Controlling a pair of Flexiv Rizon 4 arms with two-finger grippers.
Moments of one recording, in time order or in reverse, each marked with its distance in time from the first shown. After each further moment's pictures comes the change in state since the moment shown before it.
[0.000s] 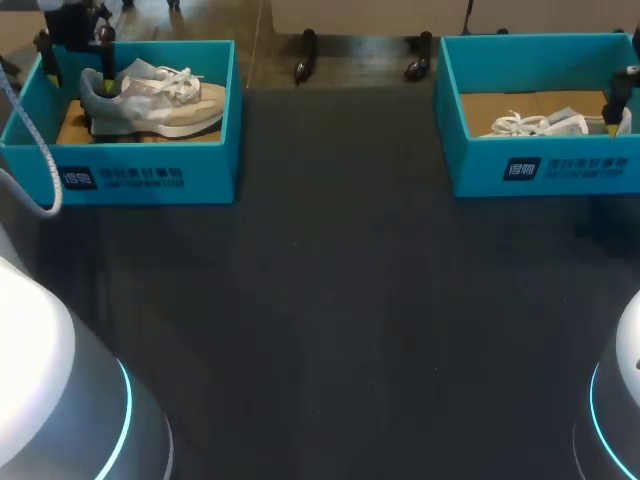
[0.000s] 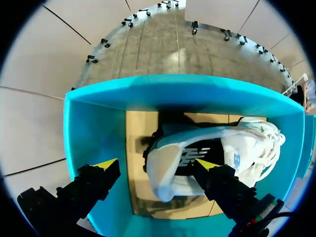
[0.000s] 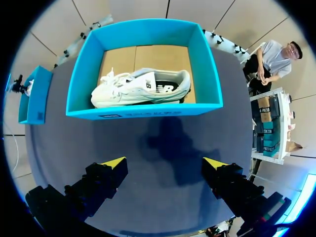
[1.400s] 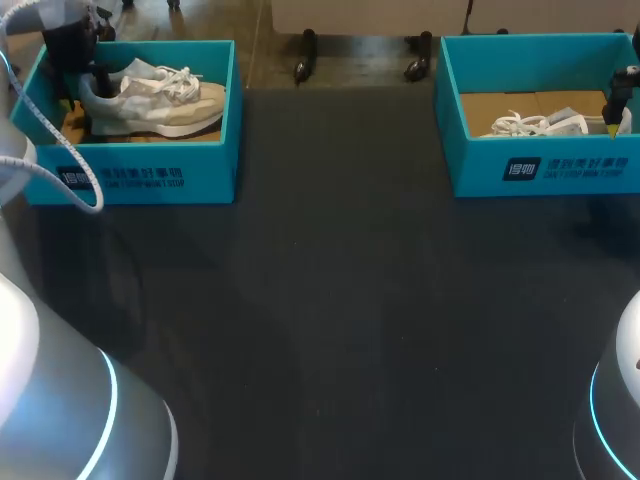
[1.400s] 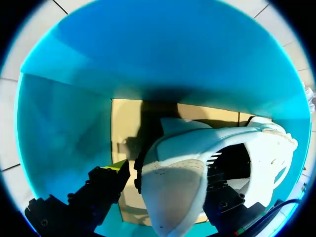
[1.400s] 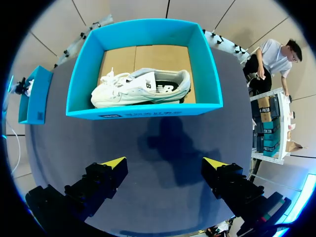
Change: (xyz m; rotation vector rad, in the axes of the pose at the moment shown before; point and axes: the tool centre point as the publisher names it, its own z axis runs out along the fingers) left arm 0.003 0.009 0.044 -0.055 0.104 -0.045; right arm 0.000 0.000 0.000 0.000 0.000 0.000
